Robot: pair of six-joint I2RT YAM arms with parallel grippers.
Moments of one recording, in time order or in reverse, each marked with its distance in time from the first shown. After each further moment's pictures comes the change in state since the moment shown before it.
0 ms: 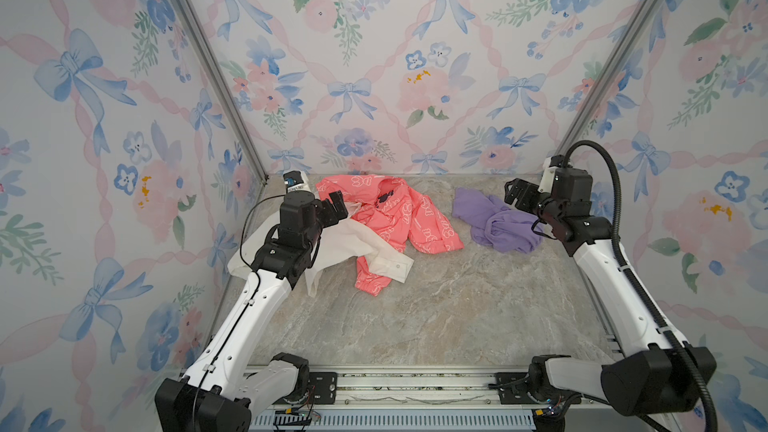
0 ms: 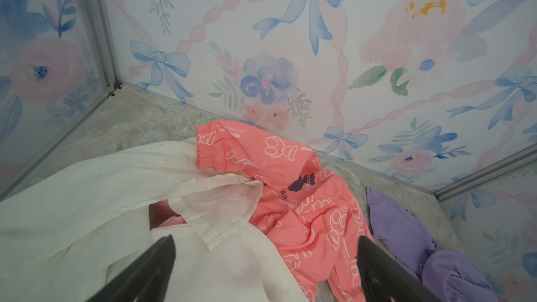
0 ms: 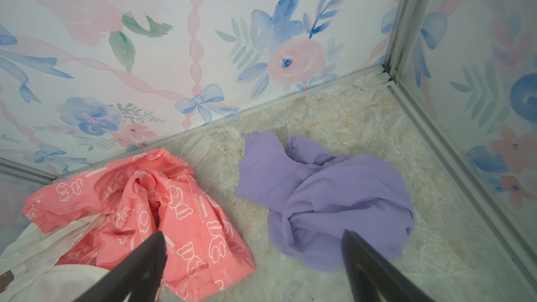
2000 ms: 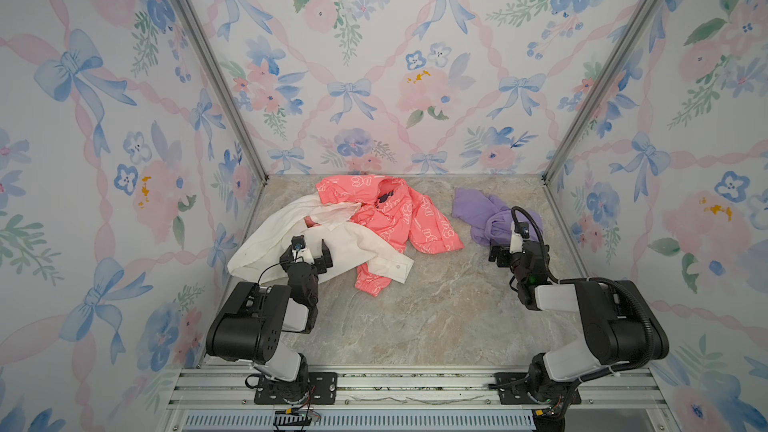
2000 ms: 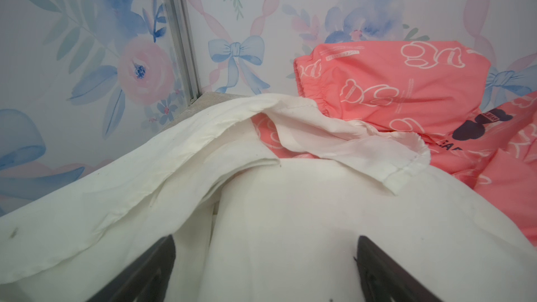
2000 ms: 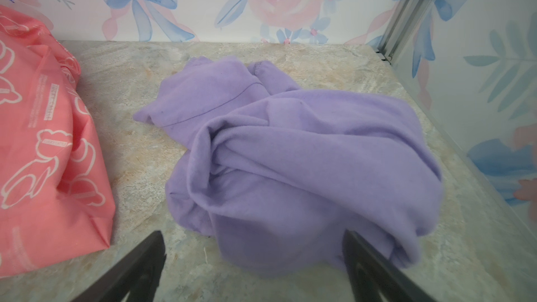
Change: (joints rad) left arm 0.141 0.483 -0.832 1.514 -0.074 0.401; right arm -0.026 0.316 -0.811 1.194 0.028 -0.350
